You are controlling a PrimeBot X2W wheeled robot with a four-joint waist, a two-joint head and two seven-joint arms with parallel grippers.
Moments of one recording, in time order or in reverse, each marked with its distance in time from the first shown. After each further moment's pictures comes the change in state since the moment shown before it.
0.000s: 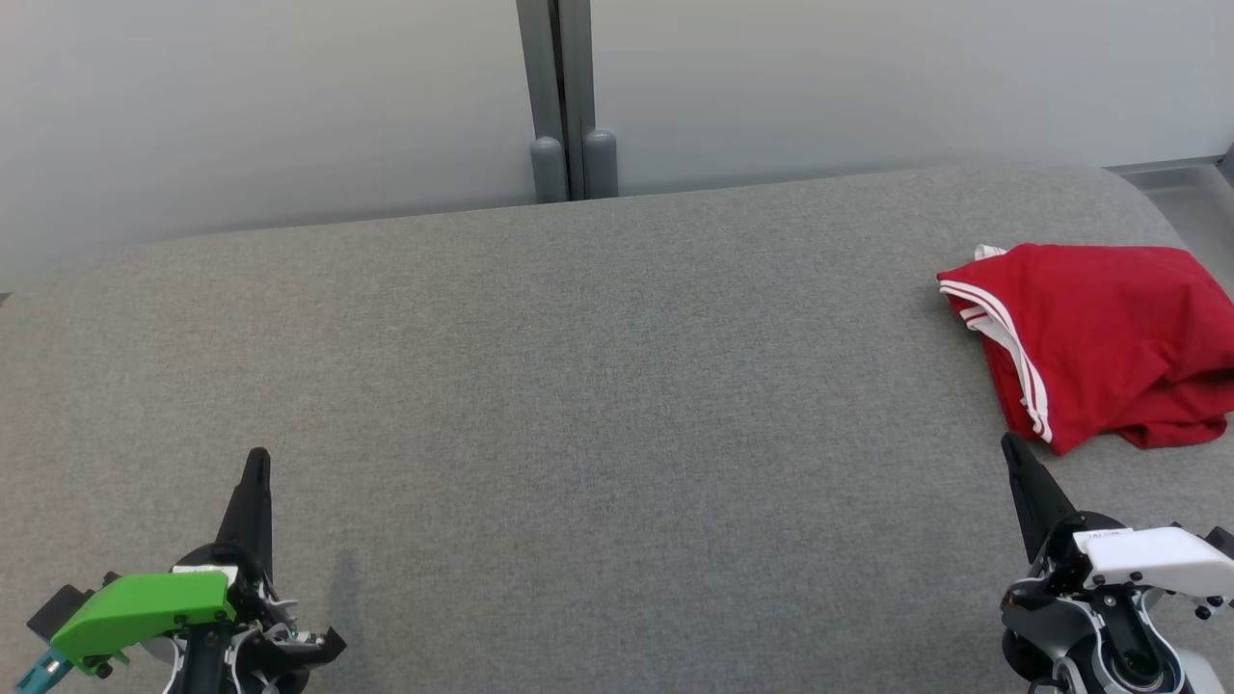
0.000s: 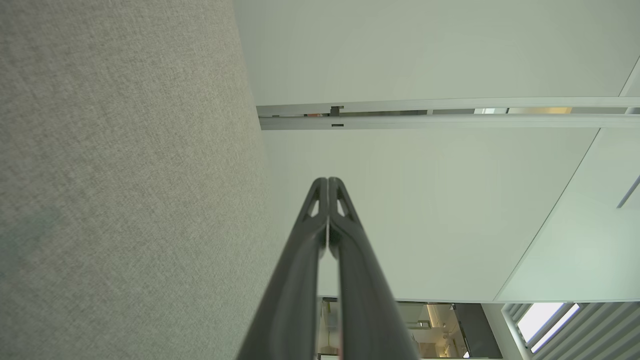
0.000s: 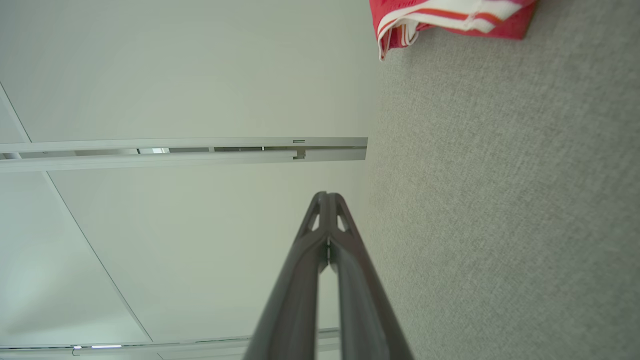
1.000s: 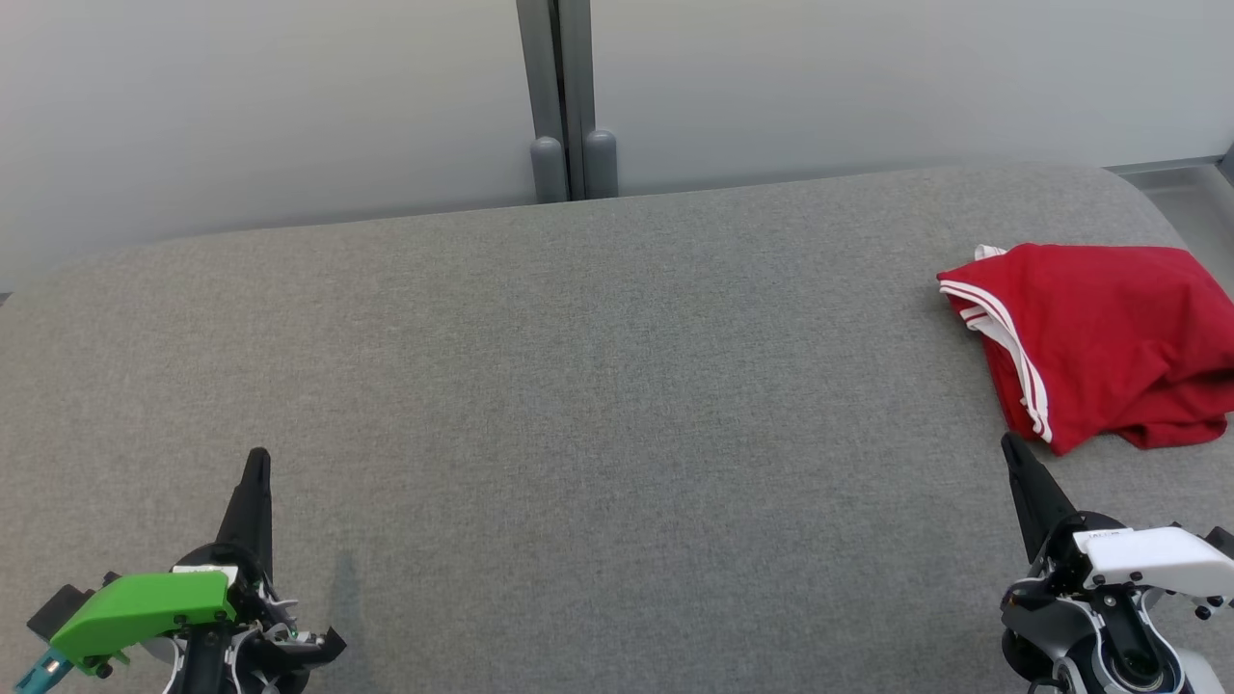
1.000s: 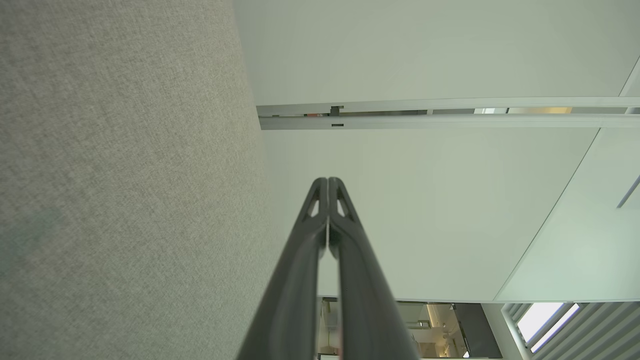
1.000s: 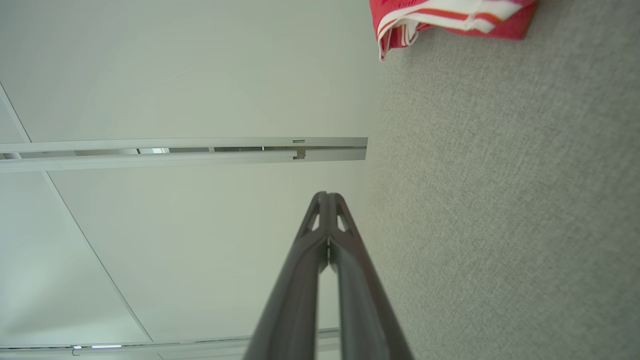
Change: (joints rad) left arm 0.000 0.000 0.000 0.000 0.000 0.000 0.001; right arm 0.000 0.000 0.000 0.000 0.000 0.000 0.000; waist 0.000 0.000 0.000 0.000
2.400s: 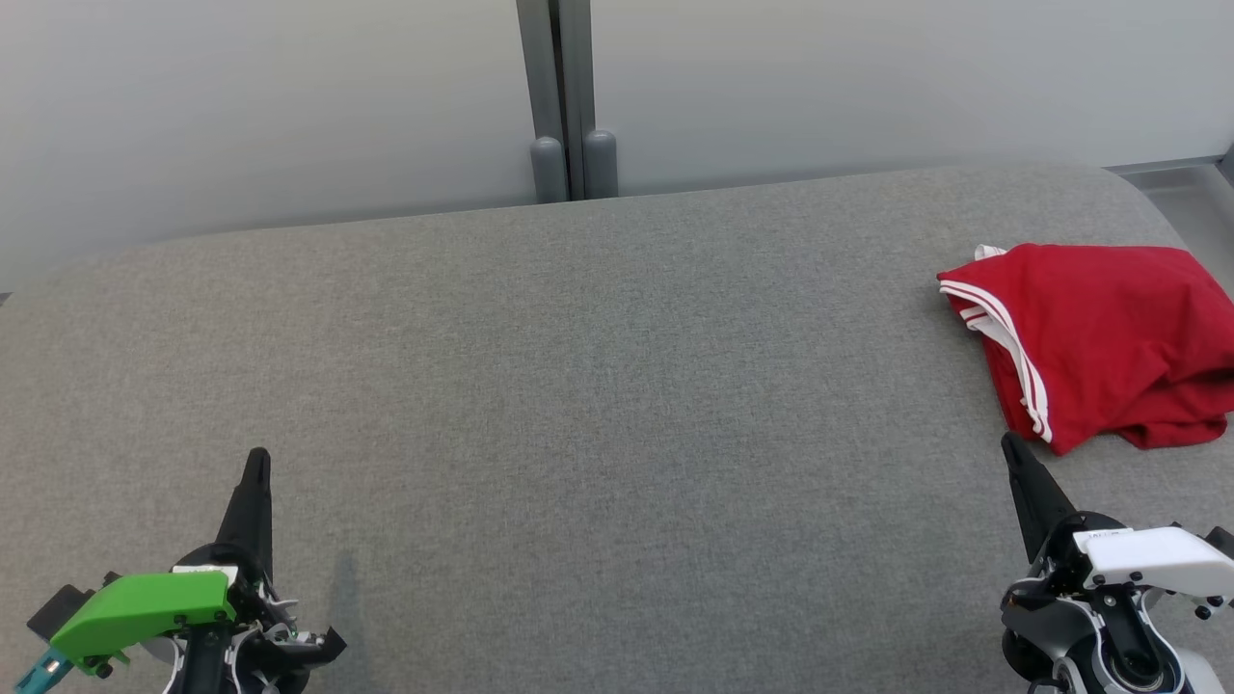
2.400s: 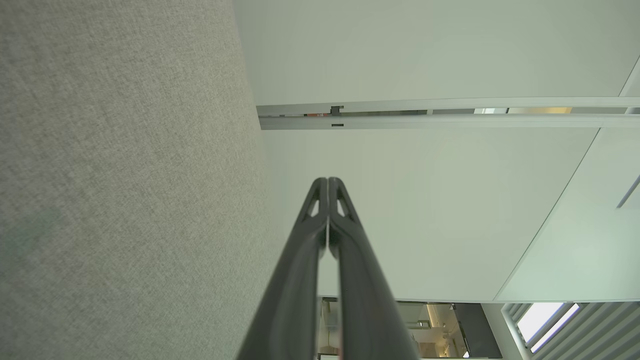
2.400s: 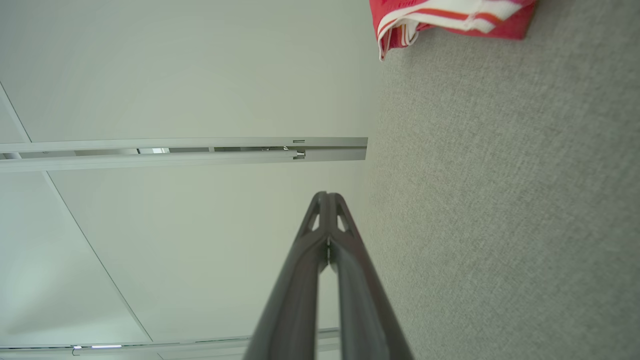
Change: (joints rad) left arm 0.000 0.000 0.000 0.000 0.000 0.000 0.000; right arm 0.000 0.000 0.000 0.000 0.000 0.000 0.000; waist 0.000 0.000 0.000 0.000
